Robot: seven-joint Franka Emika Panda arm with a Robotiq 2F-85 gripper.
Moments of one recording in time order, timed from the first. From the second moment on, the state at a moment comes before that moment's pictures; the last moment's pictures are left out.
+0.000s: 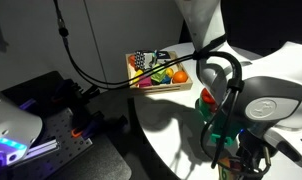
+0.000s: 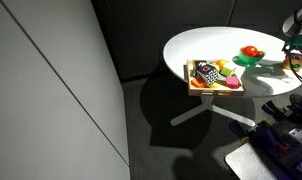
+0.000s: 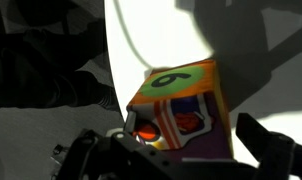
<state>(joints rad) -0.38 0.82 -0.46 -1.81 0.07 2.60 0.56</state>
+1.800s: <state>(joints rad) -0.23 0.74 -0.60 -1.81 0.00 2.50 0.56</state>
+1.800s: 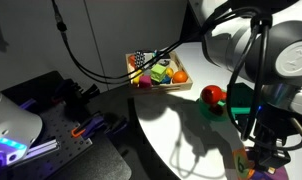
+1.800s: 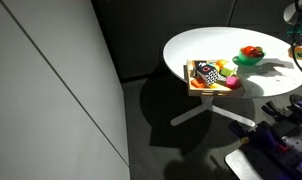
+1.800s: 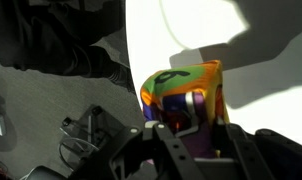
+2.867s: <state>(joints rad) -0.05 0.50 -0.62 -1.97 -0.14 2.50 0.60</state>
